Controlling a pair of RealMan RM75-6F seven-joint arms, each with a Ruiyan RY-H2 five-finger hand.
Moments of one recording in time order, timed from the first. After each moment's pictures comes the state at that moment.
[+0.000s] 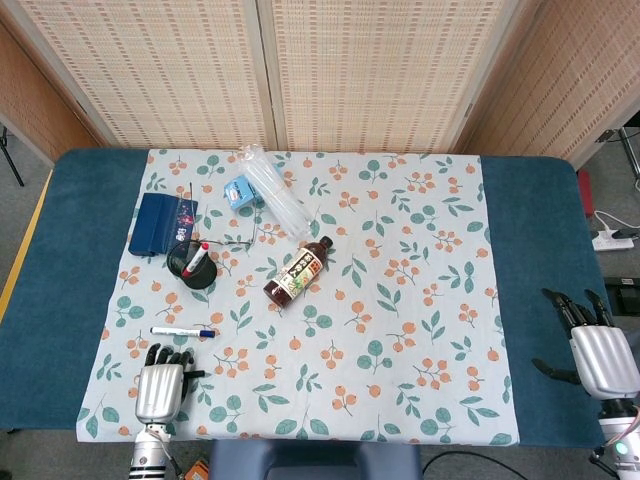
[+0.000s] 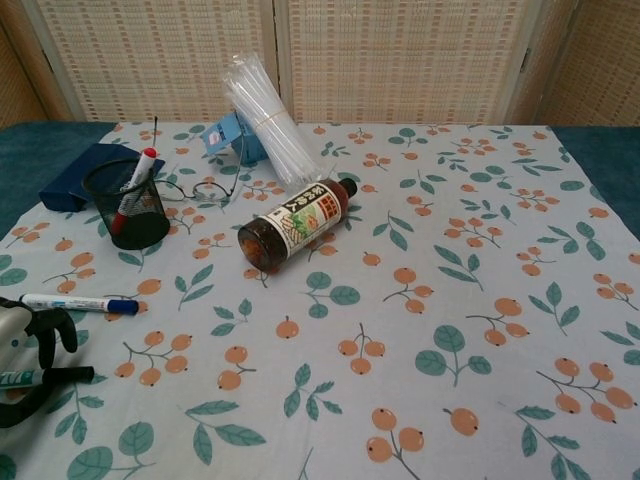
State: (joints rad) left arm -0.07 -1.88 -0.02 -1.28 1.44 1.48 0.60; right arm 0.08 -1.03 0.03 -1.70 -1.48 1.42 -0.03
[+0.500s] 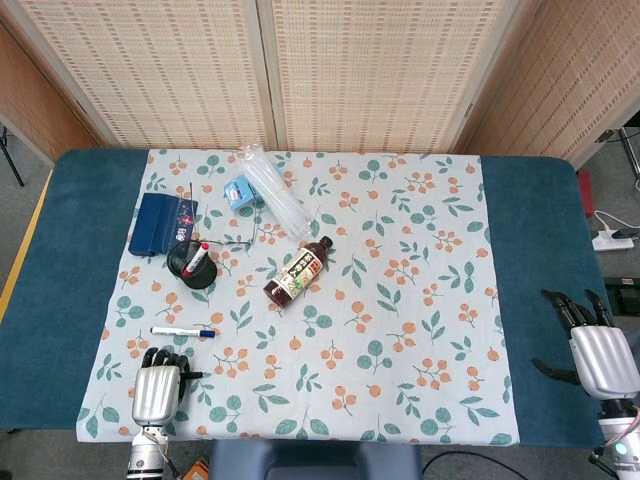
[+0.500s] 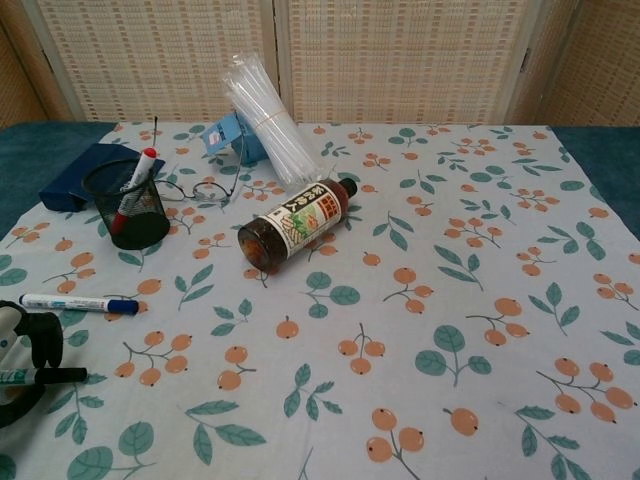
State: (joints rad) left arm -0.06 -1.88 -0.01 -1.27 1.47 1.52 0.57; right arm 0.07 -1.03 0.03 -1.70 -1.49 1.42 -0.04
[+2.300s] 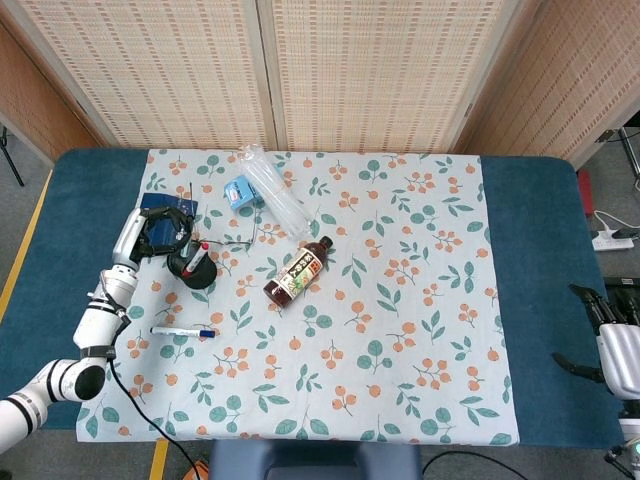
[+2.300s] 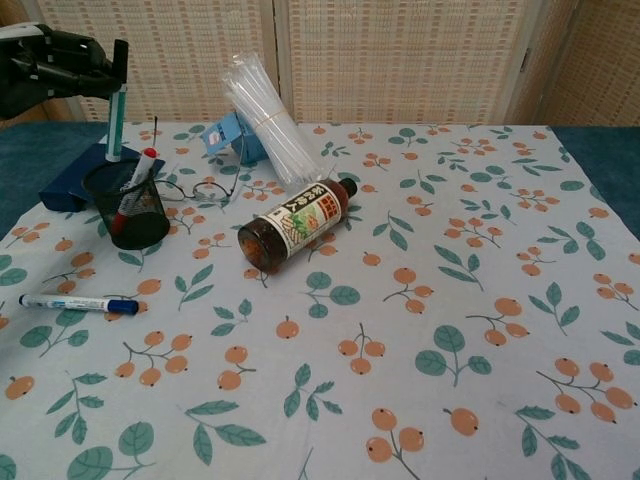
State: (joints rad) left arm -0.61 -1.43 -0.50 -1.25 1.25 0.78 -0.88; right arm 0.05 -1.01 0.06 -1.69 -1.43 1.45 0.00
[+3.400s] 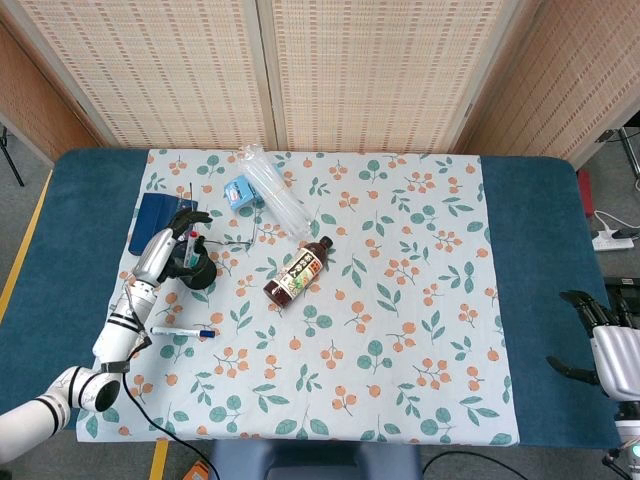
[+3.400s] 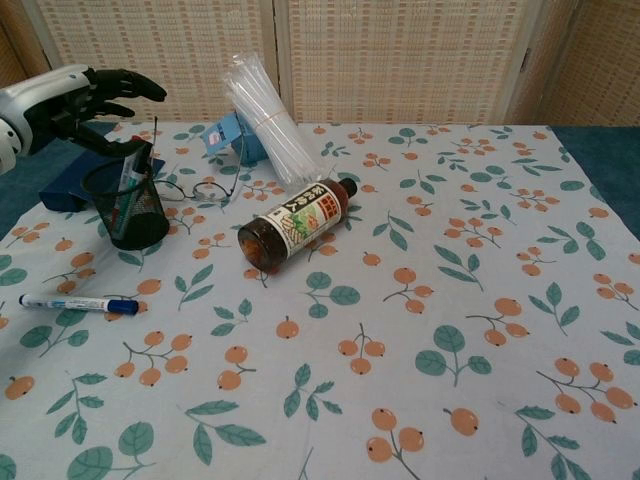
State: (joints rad) left arm -0.65 -1.52 -0.30 -1.15 1.38 0.97 -0.58; right arm 0.05 -1.00 0.05 -1.72 -1.45 1.44 0.02
